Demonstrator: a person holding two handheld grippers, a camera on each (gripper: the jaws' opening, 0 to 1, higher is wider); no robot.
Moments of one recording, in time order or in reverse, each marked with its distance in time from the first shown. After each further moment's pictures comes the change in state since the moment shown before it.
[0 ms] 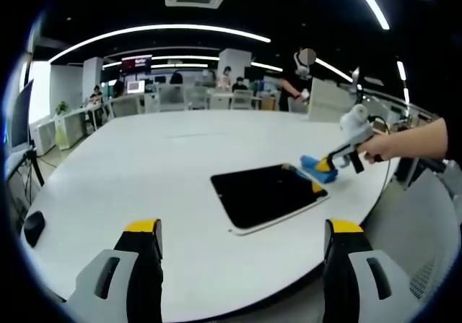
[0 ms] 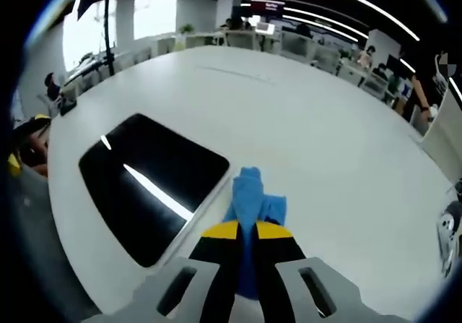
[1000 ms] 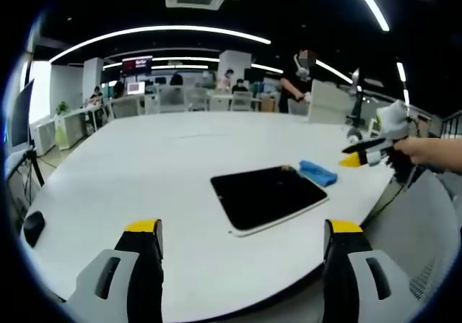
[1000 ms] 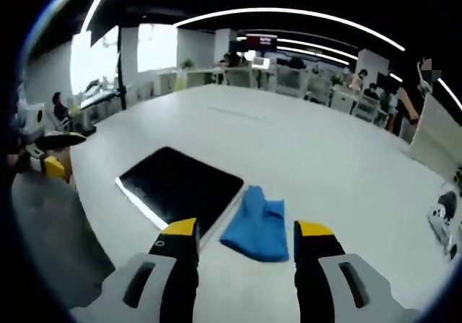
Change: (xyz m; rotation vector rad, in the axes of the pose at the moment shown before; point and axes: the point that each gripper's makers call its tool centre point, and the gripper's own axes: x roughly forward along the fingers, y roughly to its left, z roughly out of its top) left arm -0.001 -0.001 0.001 -0.002 -0.010 -0.003; right arm -0.112 0.019 -0.001 0.042 -0.277 -0.029
